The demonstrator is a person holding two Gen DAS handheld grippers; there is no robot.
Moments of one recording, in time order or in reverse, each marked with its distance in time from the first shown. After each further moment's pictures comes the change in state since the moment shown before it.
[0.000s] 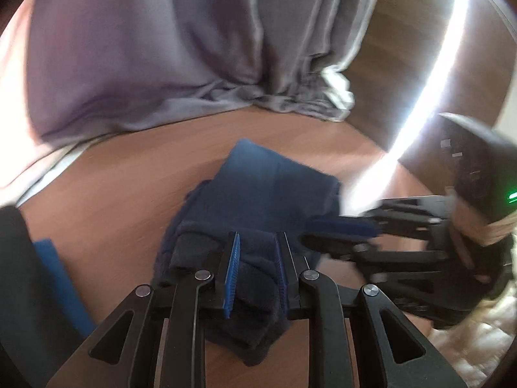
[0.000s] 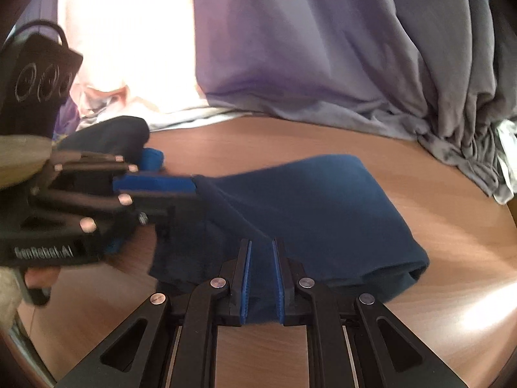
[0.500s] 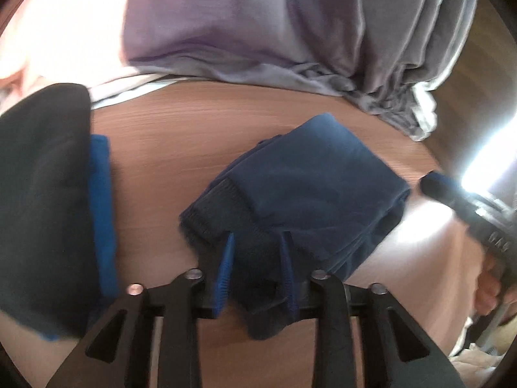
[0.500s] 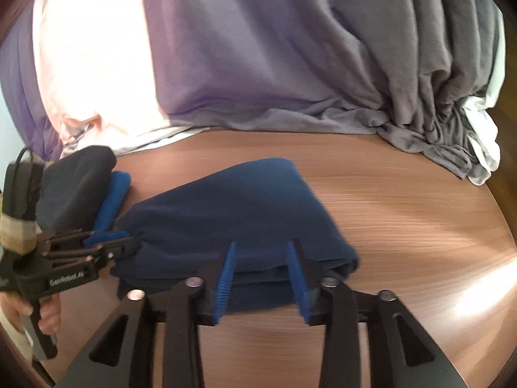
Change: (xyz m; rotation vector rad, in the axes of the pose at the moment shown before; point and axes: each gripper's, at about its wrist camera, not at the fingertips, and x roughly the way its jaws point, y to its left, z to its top) left arm 0.004 0.005 -0.044 -0.317 0.048 0.330; right arm -0.026 -0.071 -0.002 0.095 -0.050 -0.043
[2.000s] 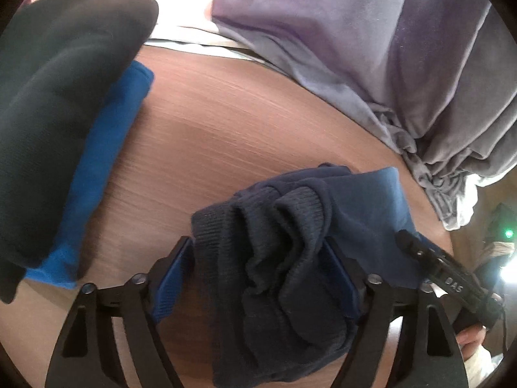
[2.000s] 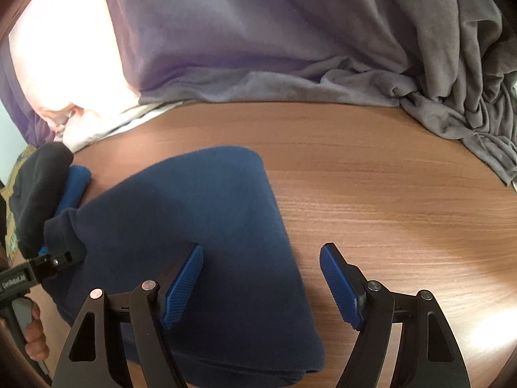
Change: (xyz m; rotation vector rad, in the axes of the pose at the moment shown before) left arm 0.049 0.029 0.003 -0.435 -0.051 -0.003; right arm 0.113 -0.060 0.021 -0.026 0.147 0.106
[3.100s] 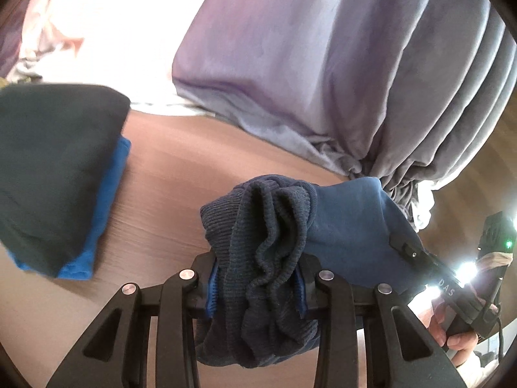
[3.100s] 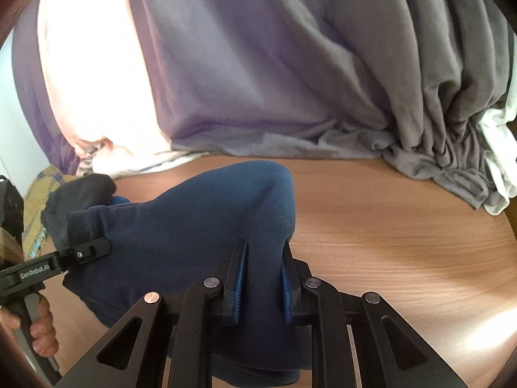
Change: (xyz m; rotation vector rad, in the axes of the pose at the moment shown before) left arm -0.093 -0.042 -0.007 0.089 -0.177 -0.095; right arm -0.101 0.015 -0.004 -0.017 -0.209 0.025
